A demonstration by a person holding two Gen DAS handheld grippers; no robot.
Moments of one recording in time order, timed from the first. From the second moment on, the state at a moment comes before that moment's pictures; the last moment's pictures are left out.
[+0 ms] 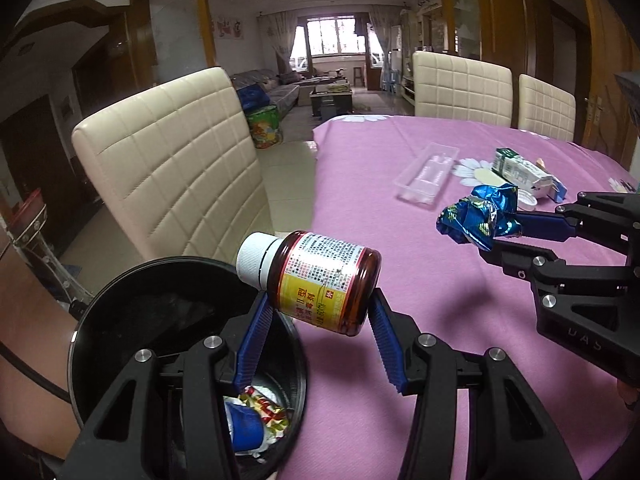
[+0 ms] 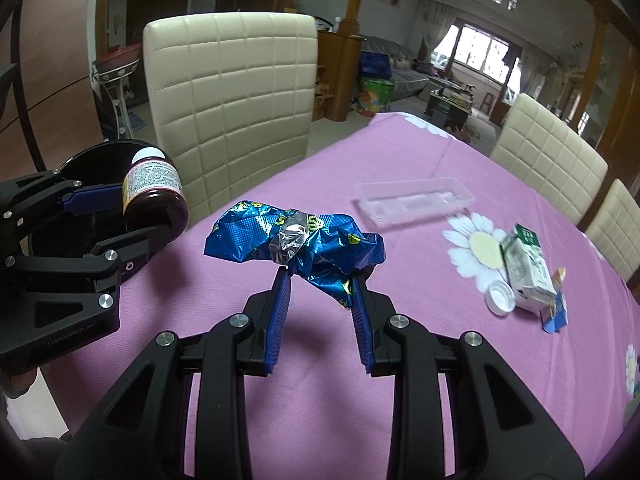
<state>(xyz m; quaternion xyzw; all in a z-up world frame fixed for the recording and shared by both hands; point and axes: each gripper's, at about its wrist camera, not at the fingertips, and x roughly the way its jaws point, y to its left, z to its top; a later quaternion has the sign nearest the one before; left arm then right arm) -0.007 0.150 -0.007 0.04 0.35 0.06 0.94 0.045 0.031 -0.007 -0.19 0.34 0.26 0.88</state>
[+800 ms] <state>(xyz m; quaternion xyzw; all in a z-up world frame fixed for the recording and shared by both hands) -0.044 0.233 -0.010 0.01 0.35 0.15 0.93 0.024 0.115 -0.006 -0.23 0.32 0.32 0.86</state>
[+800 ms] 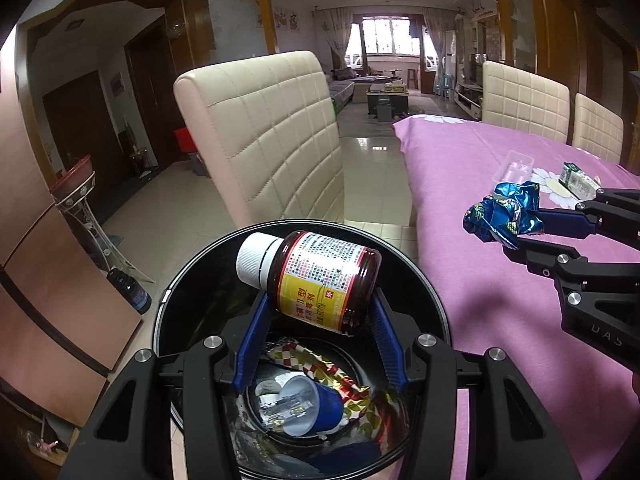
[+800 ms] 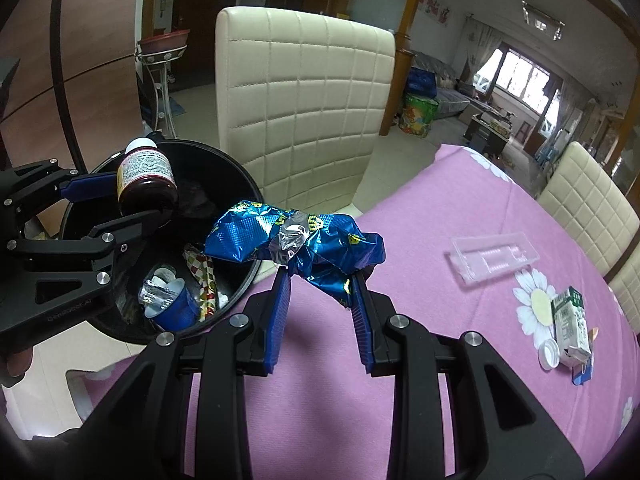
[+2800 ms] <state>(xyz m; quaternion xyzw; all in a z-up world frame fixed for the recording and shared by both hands) -0.056 0.266 -0.021 -0.01 0.36 0.21 0.91 0.001 0.155 -0.011 -0.25 0.26 0.35 0.86</state>
